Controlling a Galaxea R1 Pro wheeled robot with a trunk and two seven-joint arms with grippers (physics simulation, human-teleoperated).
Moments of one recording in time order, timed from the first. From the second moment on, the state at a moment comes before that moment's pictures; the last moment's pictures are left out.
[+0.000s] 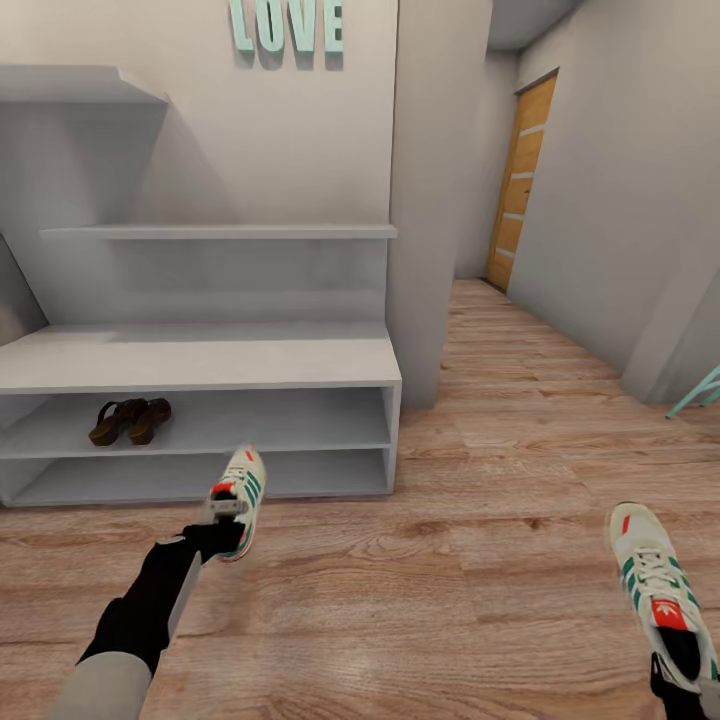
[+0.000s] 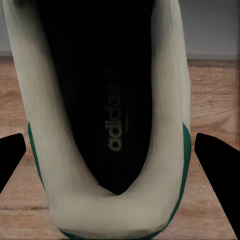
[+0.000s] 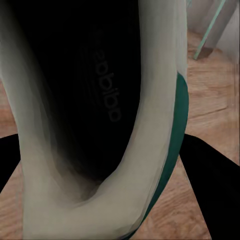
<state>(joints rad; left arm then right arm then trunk) -0.54 0.02 0.19 -0.90 -0.14 0.47 -0.12 -0.30 -0.32 -0.52 -0.25 0.22 -0.70 -0.15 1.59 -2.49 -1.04</state>
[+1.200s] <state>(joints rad) -0.83 0.01 0.10 -0.75 -0.14 0.70 -0.04 -0.30 -0.39 -0.75 -0.30 0.16 -0.52 -0.14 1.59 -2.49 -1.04</state>
